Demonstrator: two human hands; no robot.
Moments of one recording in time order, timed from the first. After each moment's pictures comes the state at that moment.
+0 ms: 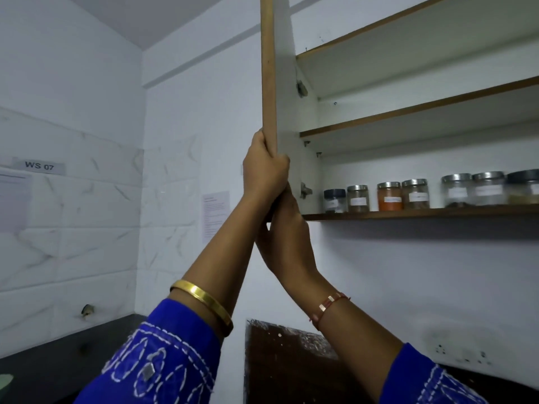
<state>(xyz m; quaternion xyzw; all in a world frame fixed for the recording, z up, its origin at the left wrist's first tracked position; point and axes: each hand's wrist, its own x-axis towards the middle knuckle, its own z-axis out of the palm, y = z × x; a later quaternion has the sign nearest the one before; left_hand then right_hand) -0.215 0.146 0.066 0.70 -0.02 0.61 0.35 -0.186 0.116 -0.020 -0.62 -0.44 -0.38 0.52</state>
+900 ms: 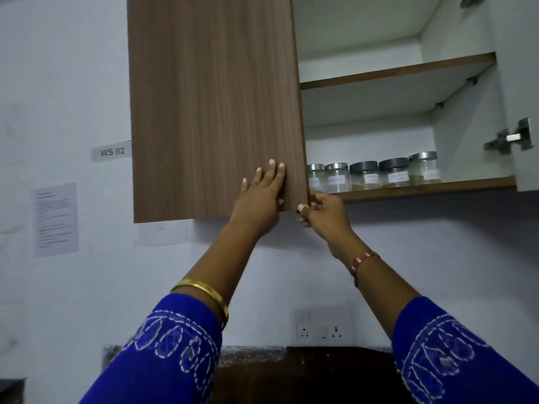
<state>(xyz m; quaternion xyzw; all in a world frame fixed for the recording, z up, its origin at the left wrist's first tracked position) 0.047 -0.010 0.016 0.90 -0.09 0.42 -0.01 0.084 -0.134 -0.015 -0.67 -0.24 -0.25 0.66</state>
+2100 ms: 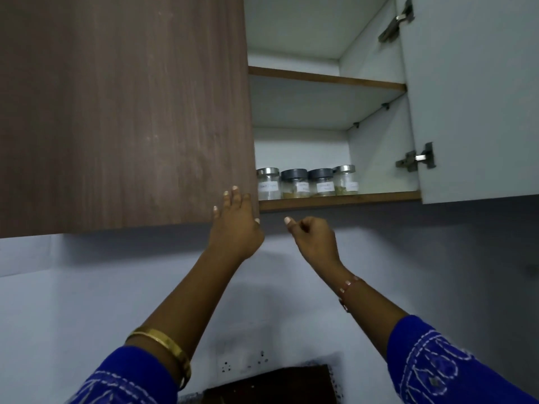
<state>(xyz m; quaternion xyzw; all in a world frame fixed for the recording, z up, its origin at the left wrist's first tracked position) 0.156 -0.038 -0.003 0.90 -0.17 0.36 0.15 0.169 -0.176 -0.042 -0.75 -0.07 -0.45 0.48</state>
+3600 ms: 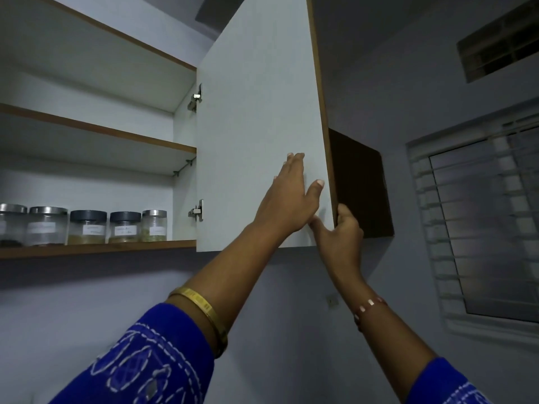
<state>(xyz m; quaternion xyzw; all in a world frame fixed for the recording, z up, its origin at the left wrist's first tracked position) -0.099 -0.497 0.061 0.71 -0.48 0.36 0.37 -0.118 -0.577 -0.004 -0.63 0.05 -0.65 0.42</state>
